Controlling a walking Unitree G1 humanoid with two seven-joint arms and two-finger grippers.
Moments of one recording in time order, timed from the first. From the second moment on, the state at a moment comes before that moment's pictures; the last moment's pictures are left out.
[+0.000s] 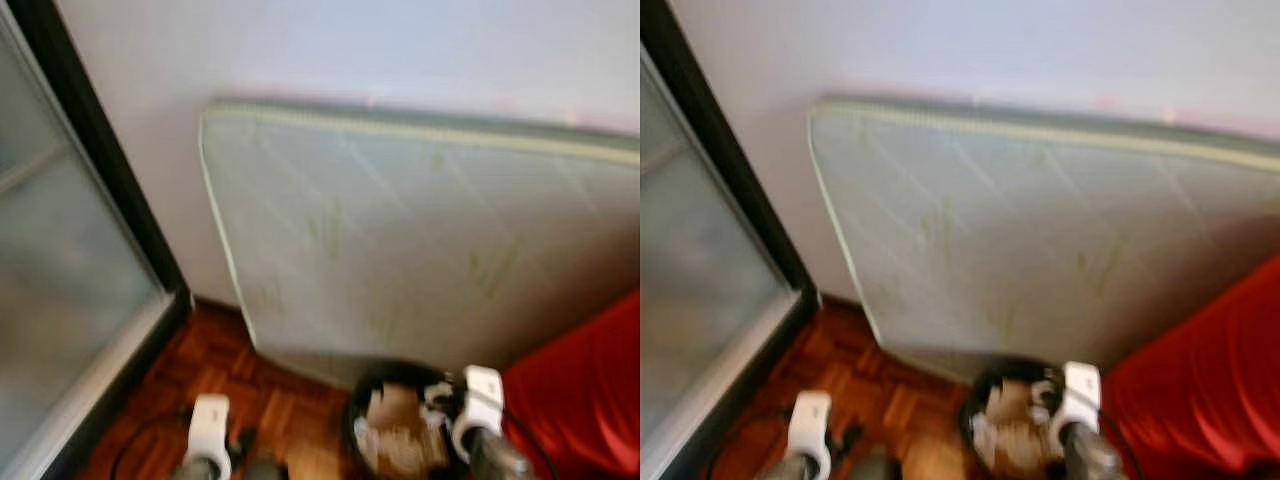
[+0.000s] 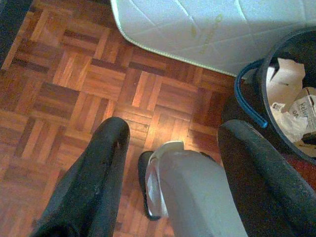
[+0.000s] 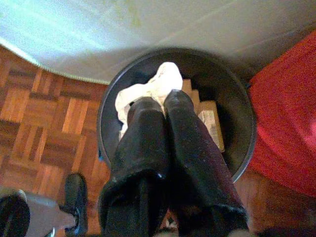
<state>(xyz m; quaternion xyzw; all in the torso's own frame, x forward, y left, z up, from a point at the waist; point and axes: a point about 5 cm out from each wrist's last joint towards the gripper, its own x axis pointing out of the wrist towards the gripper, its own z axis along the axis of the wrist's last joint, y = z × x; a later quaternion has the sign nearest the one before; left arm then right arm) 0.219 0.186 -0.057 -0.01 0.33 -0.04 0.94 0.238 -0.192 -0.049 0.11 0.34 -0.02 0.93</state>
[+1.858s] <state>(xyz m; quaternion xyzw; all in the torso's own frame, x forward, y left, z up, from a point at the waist) 0.274 0.156 0.092 -0.02 0.01 -0.08 1.00 0.330 -0.179 0.038 0.13 0.15 -0.01 0.98</state>
